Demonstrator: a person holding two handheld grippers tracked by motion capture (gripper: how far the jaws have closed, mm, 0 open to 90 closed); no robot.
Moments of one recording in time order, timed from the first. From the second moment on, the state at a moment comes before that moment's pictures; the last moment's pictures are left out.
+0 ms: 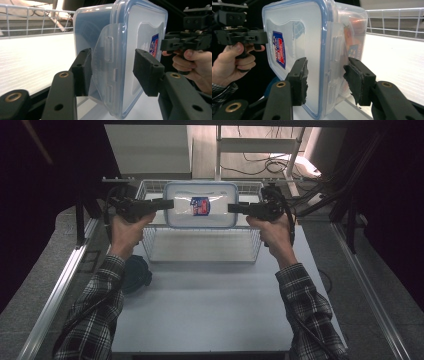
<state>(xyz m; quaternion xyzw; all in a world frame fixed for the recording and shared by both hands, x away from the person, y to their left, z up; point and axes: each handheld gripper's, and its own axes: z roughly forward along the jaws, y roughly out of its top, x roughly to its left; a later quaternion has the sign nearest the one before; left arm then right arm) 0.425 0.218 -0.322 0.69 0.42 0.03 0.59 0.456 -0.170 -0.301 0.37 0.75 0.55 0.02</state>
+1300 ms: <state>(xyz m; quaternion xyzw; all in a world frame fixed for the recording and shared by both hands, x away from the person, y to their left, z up) 0.432 0.195 -0.324 0.72 0.45 0.12 0.52 0.465 -0.155 -0.300 0.39 0.77 0.48 0.13</state>
